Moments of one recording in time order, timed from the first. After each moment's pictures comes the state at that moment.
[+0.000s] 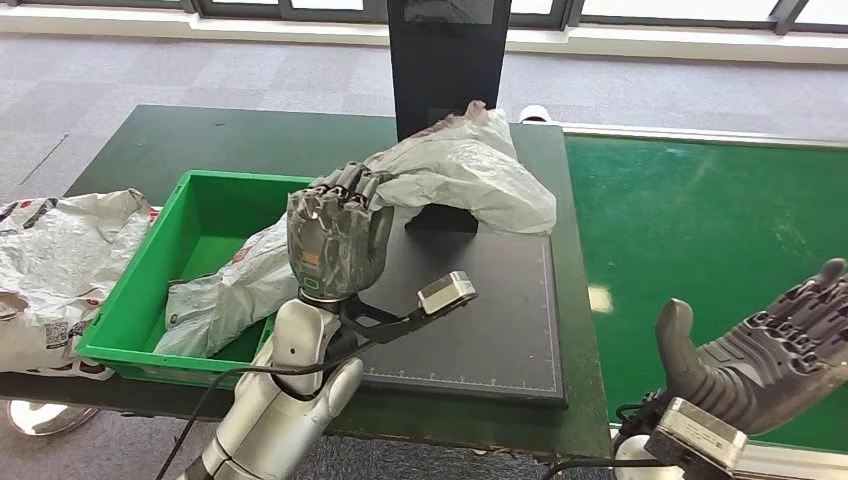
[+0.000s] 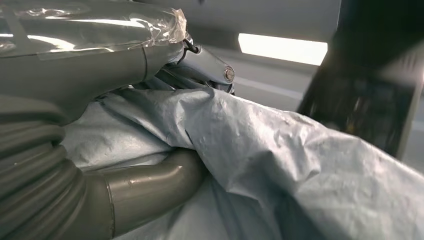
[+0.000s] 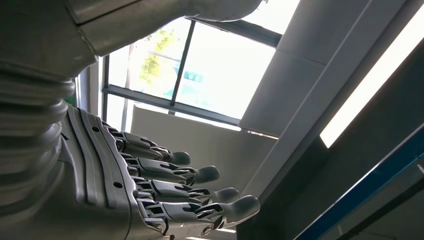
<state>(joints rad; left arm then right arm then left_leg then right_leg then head) -0.40 -0.20 -0.51 -1.44 -1.48 0.69 0.11 0.05 0.32 0.05 -1.92 0.64 -0.70 -0.70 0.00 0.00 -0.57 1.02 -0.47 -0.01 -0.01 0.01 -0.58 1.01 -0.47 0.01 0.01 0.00</state>
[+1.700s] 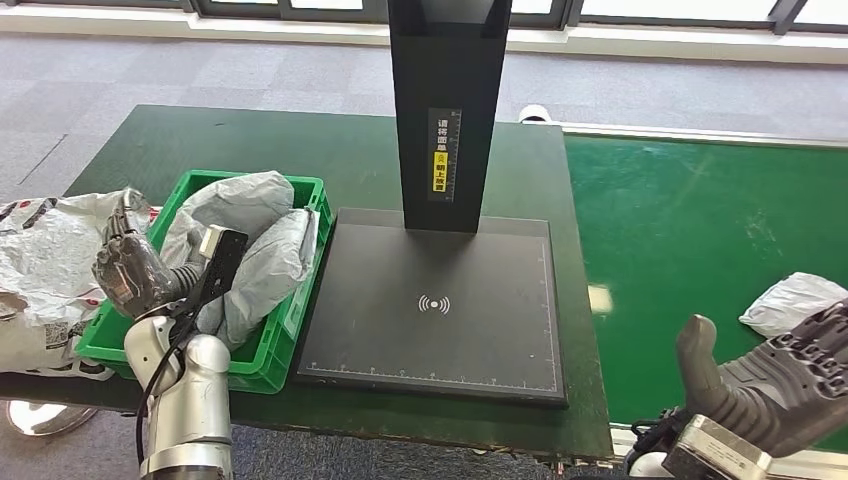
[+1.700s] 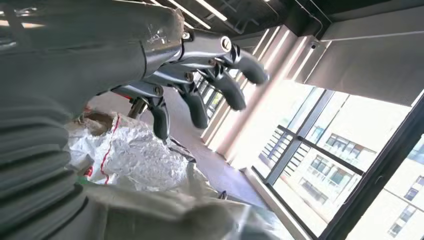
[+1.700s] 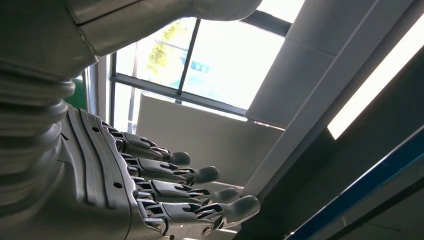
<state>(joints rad) -0.37 -0.35 0.53 -1.29 -1.32 0.69 -0.29 0.10 0.32 0.01 -1.96 0.64 -0.70 -0.70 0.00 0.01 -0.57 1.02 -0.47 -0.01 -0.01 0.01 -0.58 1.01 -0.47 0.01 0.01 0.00</state>
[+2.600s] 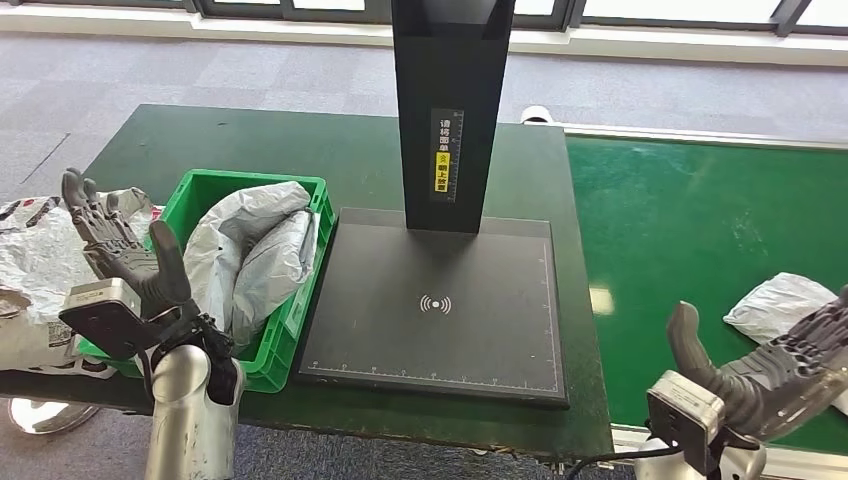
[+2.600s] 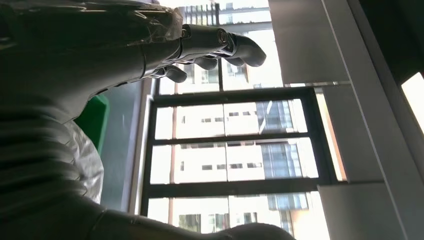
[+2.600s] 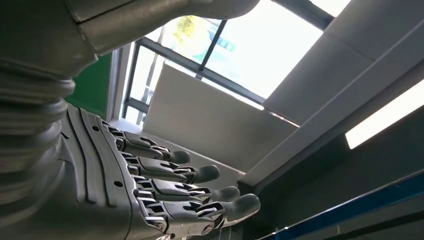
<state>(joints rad) -0.21 -0.31 0.13 -1.59 -0.11 0.42 -0.70 0.06 0.32 -0.14 -1.84 0.77 -0.70 -0.70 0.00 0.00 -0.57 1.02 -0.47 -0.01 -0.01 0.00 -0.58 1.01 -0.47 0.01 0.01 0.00</state>
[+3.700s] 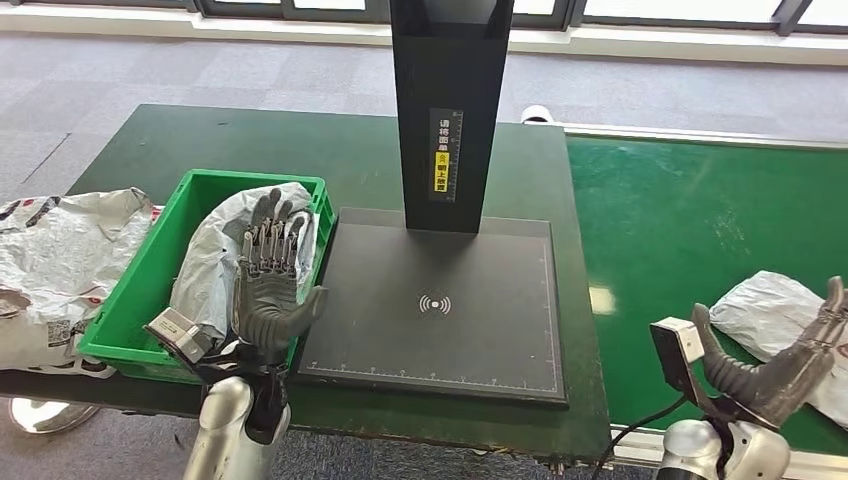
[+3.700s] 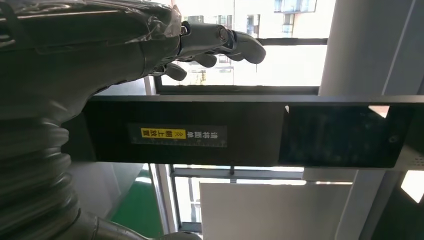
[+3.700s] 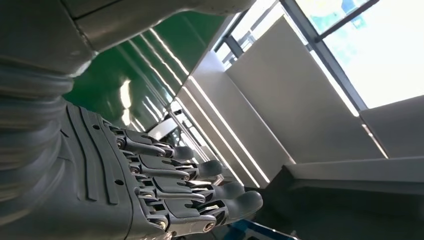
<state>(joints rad) -0.11 -0.30 -0.05 -1.48 0.11 -0.23 -0.70 -0.19 0.34 -0.68 -1.41 1.19 -0.70 -0.69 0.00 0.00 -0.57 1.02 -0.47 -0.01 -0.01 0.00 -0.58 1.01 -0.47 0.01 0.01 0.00</state>
